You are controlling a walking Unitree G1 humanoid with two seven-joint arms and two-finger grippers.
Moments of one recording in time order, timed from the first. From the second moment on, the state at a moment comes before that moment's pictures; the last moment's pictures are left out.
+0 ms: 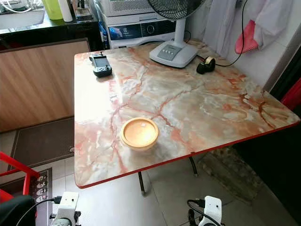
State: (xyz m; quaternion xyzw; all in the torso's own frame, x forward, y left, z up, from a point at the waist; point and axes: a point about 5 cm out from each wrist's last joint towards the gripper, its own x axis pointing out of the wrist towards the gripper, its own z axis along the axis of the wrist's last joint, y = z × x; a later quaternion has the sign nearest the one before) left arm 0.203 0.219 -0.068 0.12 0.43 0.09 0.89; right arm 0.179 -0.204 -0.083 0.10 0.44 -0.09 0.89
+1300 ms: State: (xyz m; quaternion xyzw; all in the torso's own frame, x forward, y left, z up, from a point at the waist) left arm 0.184 0.220 -0.079 0.11 0.47 0.10 0.87; right arm 0.183 -0.208 -0.081 0.10 0.45 -0.09 0.88
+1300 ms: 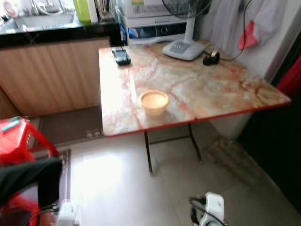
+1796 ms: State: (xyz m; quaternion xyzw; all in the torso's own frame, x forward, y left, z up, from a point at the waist) left arm 0.180 0.229 -0.078 0.11 0.47 0.11 0.87; right arm 0.188 -0.207 -0.079 0.09 0.45 -0.08 0.88
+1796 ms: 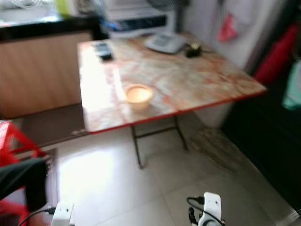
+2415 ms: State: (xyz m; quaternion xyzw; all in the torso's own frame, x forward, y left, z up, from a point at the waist) left arm 0.182 0.233 -0.077 0.12 0.47 0.11 0.87; right arm 0.186 -0.204 -0.081 0.09 0.46 -0.07 0.88
